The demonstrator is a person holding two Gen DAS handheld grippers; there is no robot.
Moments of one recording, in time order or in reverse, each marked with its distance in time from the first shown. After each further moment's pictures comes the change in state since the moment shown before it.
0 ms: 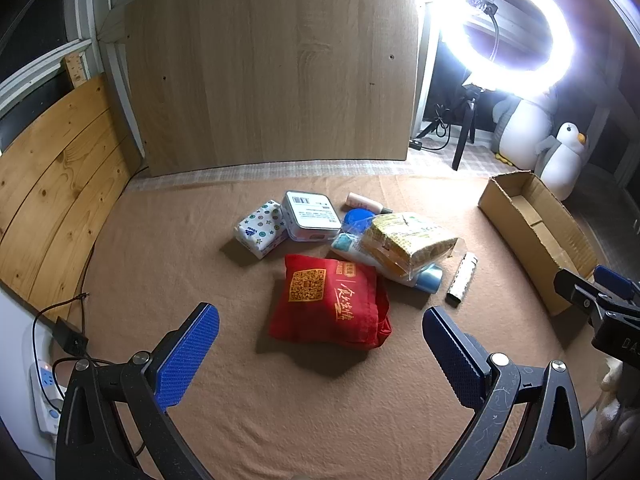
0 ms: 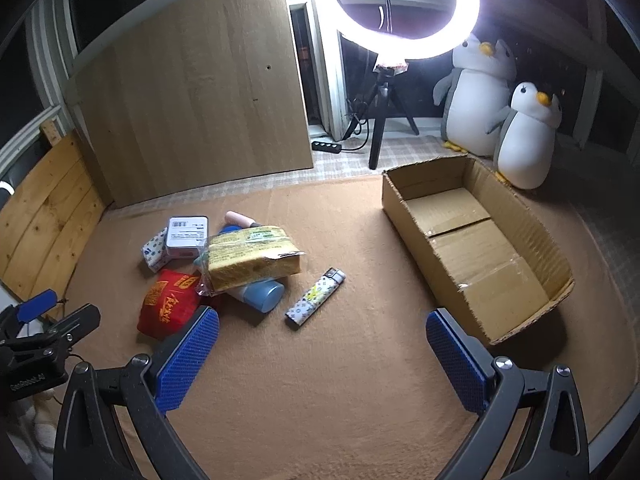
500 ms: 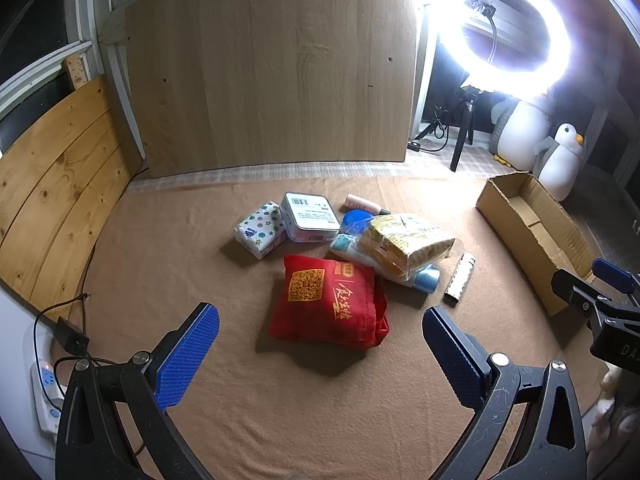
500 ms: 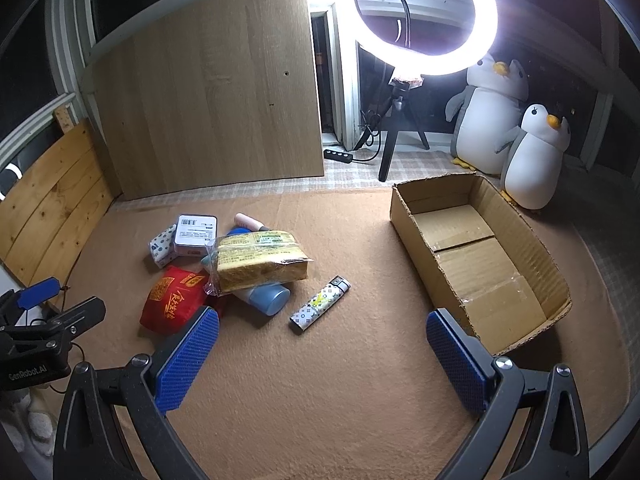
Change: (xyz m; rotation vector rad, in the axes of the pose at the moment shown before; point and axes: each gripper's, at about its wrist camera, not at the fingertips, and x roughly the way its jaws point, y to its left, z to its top) left arm -0.004 -0.001 0.000 0.008 -0.005 -0.008; right arm -0.006 0.007 0.001 -0.053 -0.026 0.022
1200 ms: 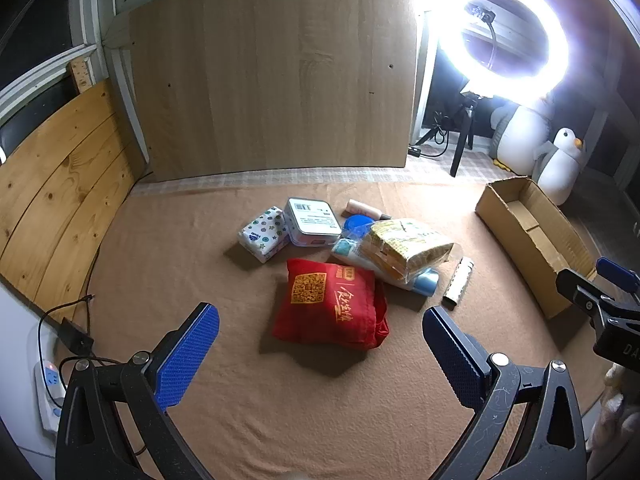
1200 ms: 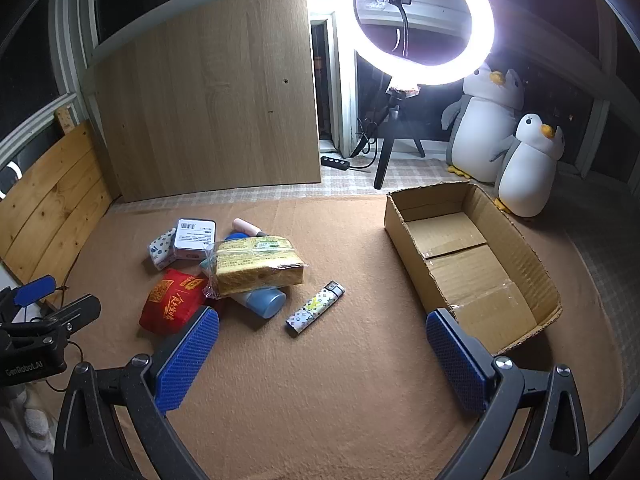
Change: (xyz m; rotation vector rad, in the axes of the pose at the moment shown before) left arm -0.011 0.001 0.002 -0.001 -0.014 0.005; right arm -0.010 0.000 0.003 -0.019 -0.013 -0.013
